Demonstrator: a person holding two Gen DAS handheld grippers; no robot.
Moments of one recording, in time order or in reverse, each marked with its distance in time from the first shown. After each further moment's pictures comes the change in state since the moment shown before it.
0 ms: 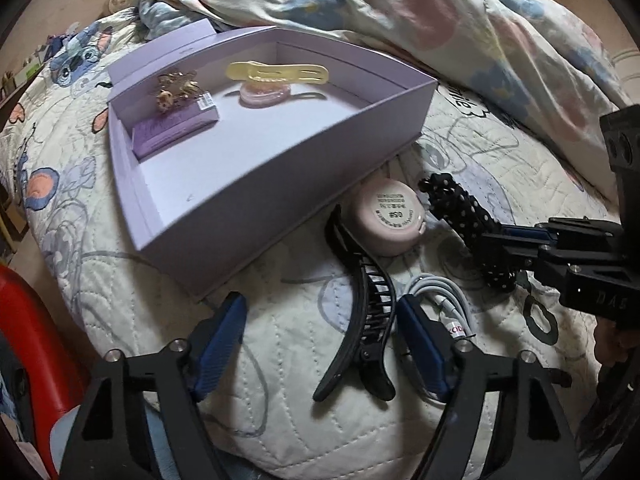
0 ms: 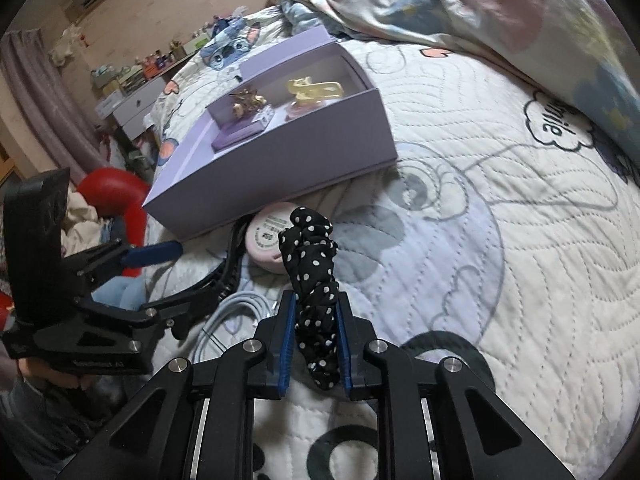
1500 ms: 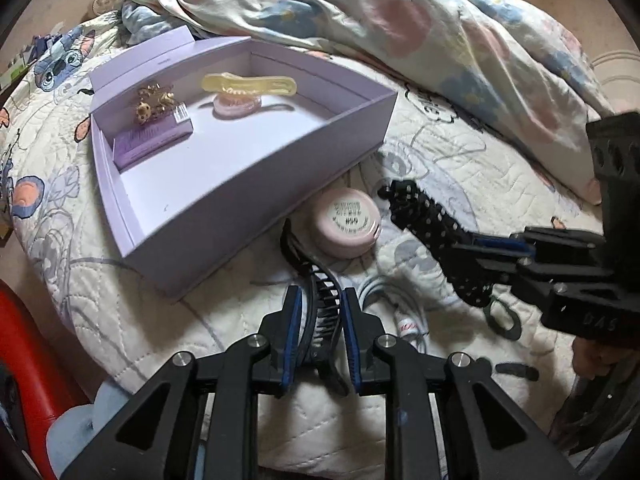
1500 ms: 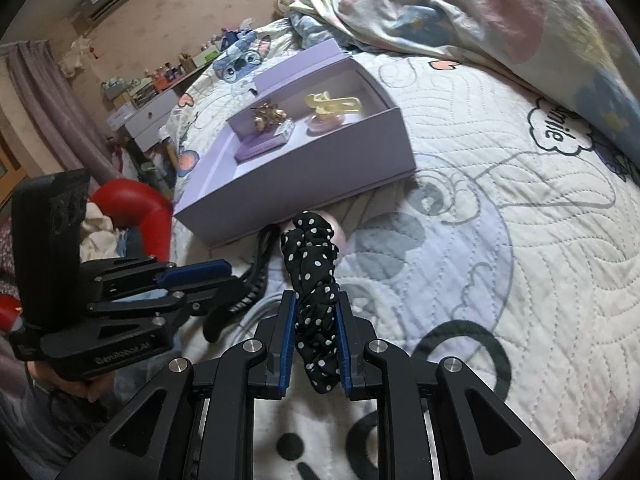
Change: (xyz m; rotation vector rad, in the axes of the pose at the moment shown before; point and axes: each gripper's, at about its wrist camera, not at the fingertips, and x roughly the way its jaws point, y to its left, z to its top) left arm -0.014 -0.008 0.004 0.016 0.000 -0.089; right arm -0.020 0.019 -0.006 0.009 -0.044 0.042
